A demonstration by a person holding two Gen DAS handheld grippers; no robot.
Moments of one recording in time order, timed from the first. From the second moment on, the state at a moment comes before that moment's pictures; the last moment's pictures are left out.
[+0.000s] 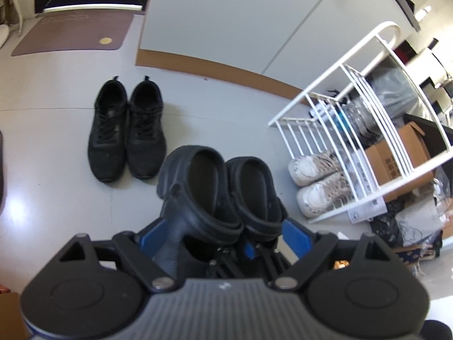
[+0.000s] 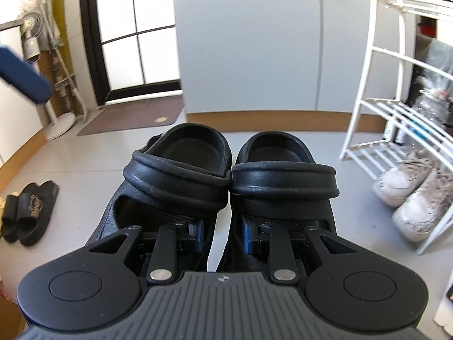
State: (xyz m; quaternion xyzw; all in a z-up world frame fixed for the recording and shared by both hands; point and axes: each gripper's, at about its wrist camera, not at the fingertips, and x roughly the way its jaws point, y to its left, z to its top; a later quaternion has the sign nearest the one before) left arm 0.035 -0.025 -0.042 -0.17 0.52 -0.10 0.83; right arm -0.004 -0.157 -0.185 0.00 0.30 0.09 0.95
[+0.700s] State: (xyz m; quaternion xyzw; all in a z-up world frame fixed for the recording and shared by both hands) left arm 0.022 -0.041 -0.017 -0.16 0.49 -0.13 0.85; right arm 0.028 -0.270 -0.152 0.05 0.29 -0.03 0.96
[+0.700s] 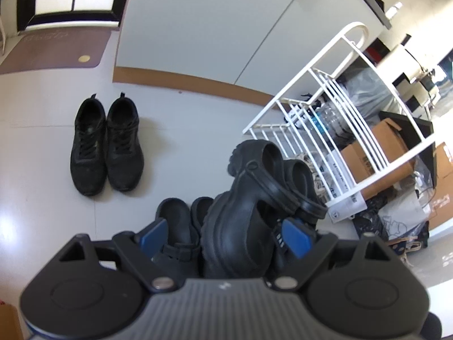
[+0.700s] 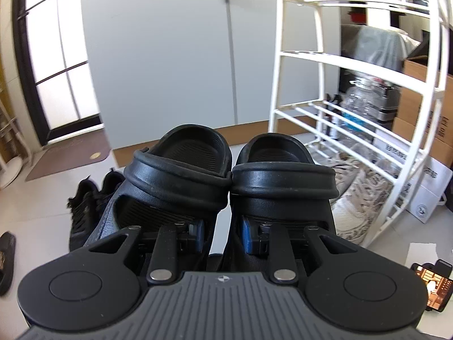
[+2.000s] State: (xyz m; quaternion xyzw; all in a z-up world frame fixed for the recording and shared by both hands) left arm 0.049 -0.030 -0.056 -0.15 0.54 -0.11 0.82; right arm 0.159 -0.406 -0.159 0.11 0.27 -0.17 0.94
